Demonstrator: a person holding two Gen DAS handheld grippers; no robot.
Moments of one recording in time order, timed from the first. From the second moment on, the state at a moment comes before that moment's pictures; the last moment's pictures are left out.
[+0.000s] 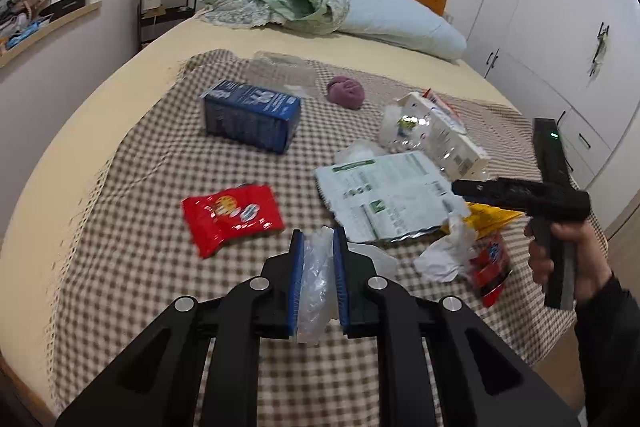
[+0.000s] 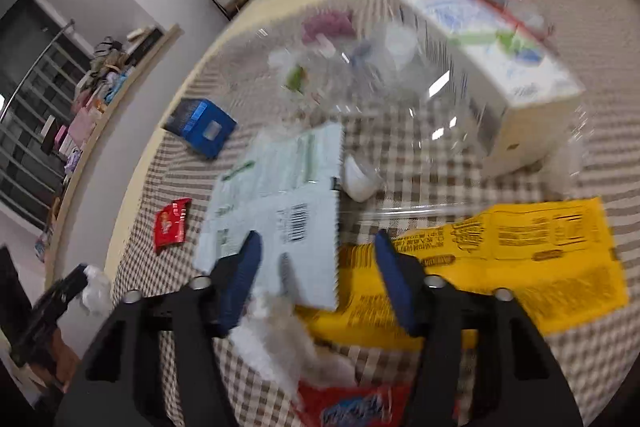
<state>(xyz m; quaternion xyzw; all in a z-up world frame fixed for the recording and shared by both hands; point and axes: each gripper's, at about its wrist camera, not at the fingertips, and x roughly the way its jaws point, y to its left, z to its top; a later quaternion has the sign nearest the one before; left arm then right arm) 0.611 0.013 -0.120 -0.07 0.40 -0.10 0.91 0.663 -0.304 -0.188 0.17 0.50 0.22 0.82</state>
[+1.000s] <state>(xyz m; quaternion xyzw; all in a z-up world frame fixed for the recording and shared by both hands) 0.436 -0.125 -0.035 -0.02 0.35 -0.23 0.91 0.249 -0.516 -0.059 0.29 0.28 0.02 0.92</state>
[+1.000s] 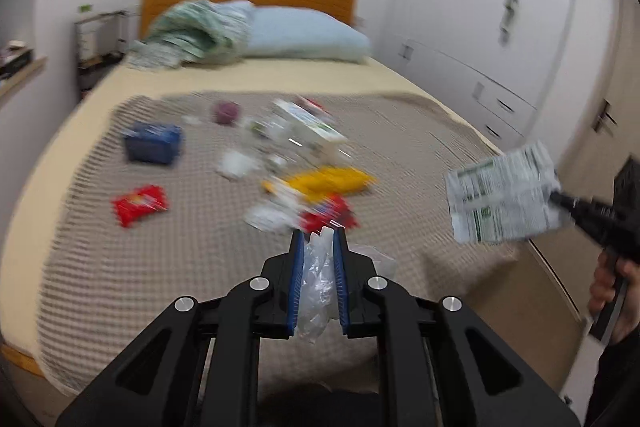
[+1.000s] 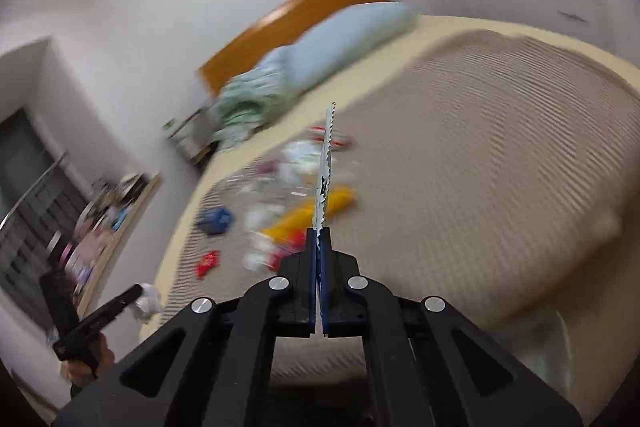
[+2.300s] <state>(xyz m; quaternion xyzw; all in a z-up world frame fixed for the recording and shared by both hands) 0.379 -0.537 -0.358 0.15 0.57 -0.39 0.70 0.173 -0.615 -0.538 0.15 0.65 -0.20 0.72</state>
